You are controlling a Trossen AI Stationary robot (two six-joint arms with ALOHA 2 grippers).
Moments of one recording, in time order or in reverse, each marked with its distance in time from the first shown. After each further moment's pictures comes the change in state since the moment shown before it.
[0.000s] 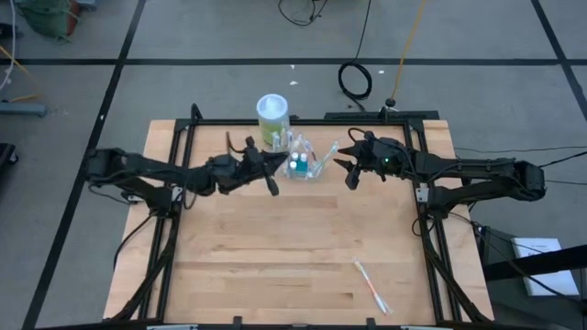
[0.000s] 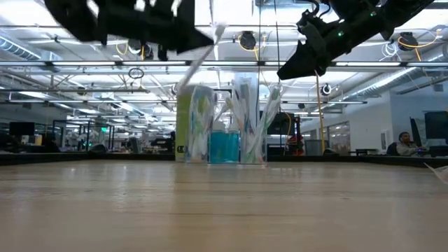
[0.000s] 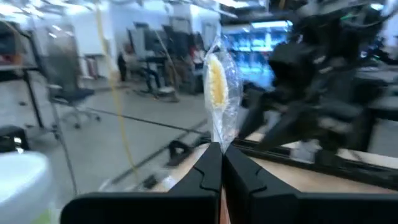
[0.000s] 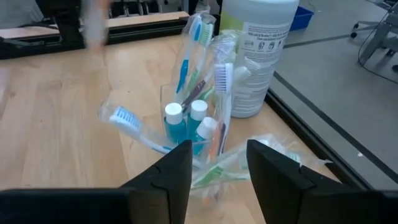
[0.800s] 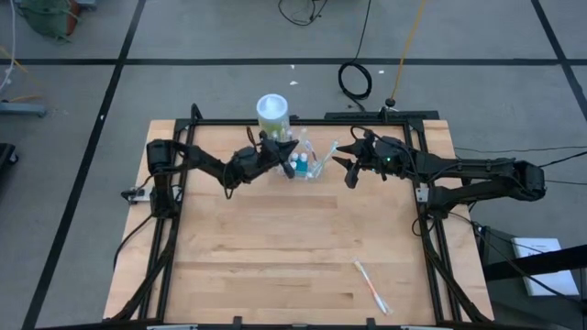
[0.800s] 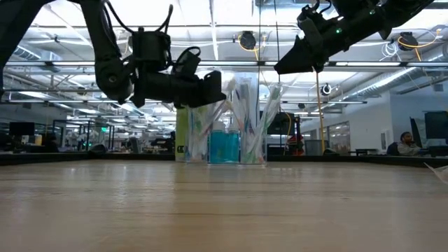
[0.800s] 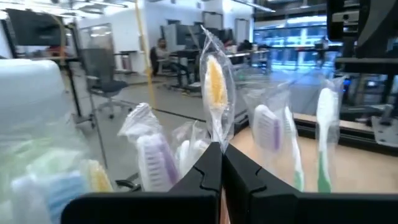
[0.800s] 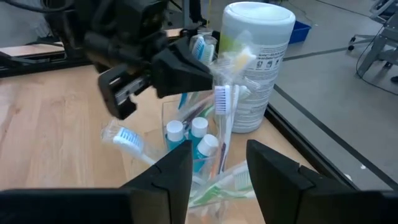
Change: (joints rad) left arm 0.225 0.518 0.030 0.499 0.091 0.012; right arm 0.000 0.000 0.000 0.059 -0.002 -0.004
